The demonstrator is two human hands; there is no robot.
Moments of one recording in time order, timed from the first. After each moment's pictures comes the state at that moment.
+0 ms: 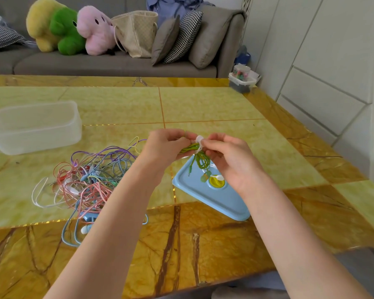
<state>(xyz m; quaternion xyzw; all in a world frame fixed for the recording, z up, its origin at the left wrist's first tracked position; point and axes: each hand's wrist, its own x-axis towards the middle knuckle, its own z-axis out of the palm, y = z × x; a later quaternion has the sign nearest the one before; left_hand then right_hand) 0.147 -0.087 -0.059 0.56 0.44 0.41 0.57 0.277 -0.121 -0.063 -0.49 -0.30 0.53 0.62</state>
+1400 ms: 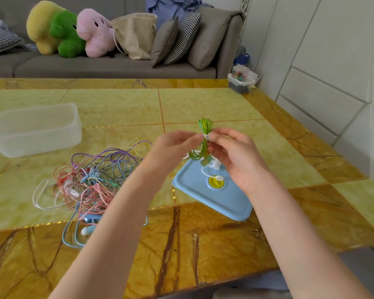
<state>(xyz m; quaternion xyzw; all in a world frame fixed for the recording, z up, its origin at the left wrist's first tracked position) 0.150 -0.090 -0.063 0.62 0.44 0.37 0.54 0.284 -0.120 -0.058 -0.48 -0.29 0.51 0.64</state>
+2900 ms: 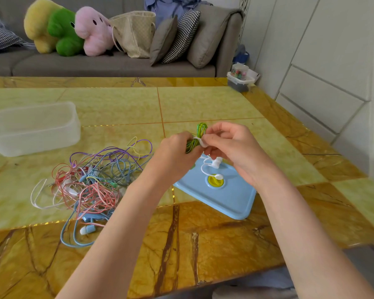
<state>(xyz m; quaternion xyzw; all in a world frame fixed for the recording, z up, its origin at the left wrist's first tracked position) 0.158 -0.092 -0.064 0.79 0.47 0.29 0.27 0.291 -0.123 -0.049 -0.55 -0.50 0.42 0.52</state>
